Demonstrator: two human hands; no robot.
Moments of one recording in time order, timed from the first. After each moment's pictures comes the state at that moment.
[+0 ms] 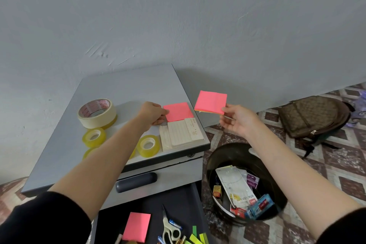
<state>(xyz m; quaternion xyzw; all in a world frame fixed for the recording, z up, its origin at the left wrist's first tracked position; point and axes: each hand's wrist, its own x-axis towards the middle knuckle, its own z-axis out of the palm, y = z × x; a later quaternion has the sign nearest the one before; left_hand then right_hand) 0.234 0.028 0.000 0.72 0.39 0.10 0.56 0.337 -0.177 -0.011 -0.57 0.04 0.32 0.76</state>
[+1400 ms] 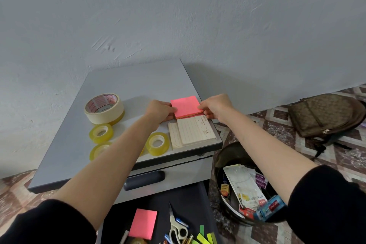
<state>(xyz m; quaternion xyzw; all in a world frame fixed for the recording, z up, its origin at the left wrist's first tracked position) 0.231 0.026 -0.006 0.72 0.38 0.13 0.57 0.344 -0.087 -0.019 -0.77 -0.07 0.26 0.57</state>
